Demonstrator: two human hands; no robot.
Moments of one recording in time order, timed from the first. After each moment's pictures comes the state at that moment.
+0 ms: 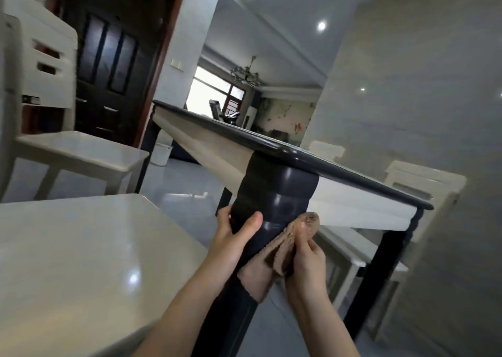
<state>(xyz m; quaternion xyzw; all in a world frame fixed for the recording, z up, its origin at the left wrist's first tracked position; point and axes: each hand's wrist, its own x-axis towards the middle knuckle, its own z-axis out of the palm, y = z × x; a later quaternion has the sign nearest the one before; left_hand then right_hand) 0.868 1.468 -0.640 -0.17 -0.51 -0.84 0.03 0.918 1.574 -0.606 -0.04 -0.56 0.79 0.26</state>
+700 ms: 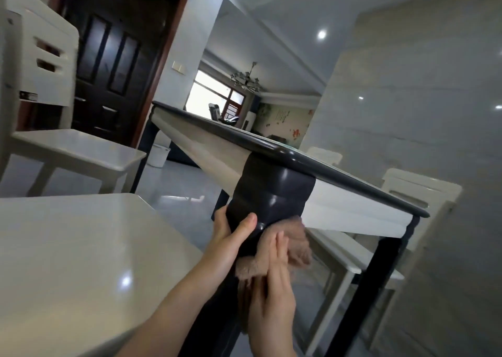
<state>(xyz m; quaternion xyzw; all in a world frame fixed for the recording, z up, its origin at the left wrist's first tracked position) 0.863 1.478 -0.643 -0.19 -0.51 -0.84 0.06 0.910 1.580 -0.692 0.20 -0.78 0.26 0.53</state>
